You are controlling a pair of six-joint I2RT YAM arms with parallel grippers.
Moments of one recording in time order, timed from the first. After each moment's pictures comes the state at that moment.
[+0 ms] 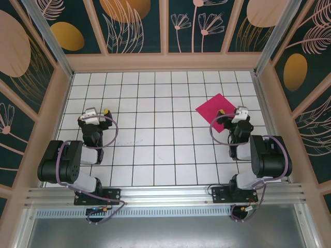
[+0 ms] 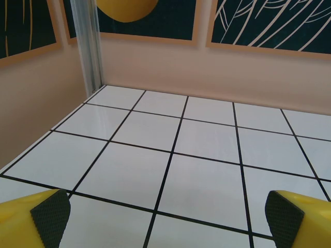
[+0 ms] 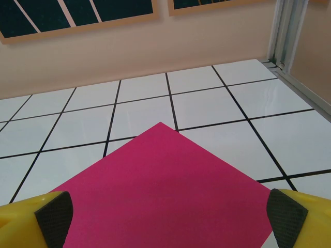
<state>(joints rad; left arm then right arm) -0.02 1.52 0.22 1.19 -0.22 -0.10 -0.03 1.53 0.24 1.12 -0.01 0.12</state>
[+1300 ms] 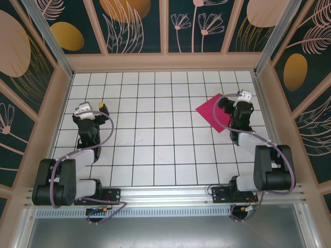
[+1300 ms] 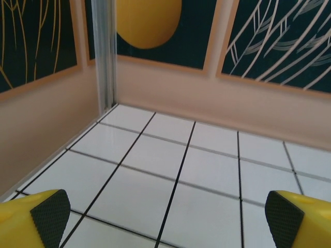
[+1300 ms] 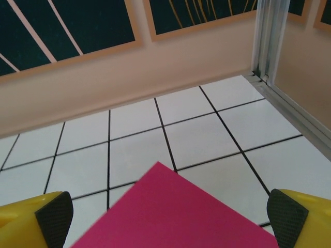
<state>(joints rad) -0.02 1.26 0.32 0.87 -0.27 -0.17 0.04 1.38 0.58 0.54 0.14 0.23</state>
